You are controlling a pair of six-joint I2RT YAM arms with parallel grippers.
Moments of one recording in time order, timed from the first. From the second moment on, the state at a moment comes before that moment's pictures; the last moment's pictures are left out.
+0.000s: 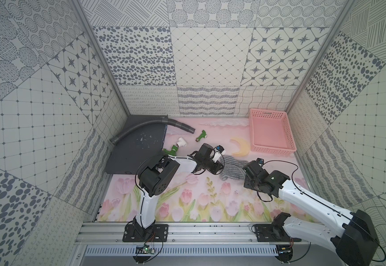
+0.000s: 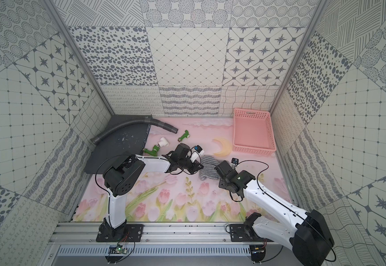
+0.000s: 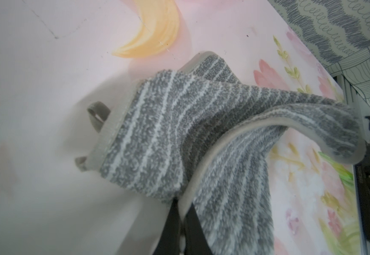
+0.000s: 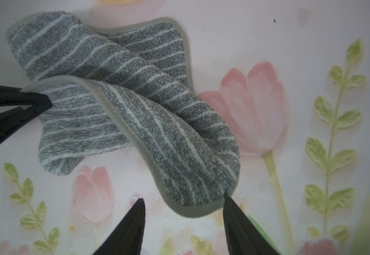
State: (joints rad) left arm -0.63 2.05 1.14 0.13 0.51 -0.11; right arm 0.68 1.10 0.72 -0.85 0.36 0.86
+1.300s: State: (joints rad) left arm -0.63 2.02 1.12 0.15 0.51 -0.17; right arm 0.86 1.60 0.93 -1.07 0.64 0.99
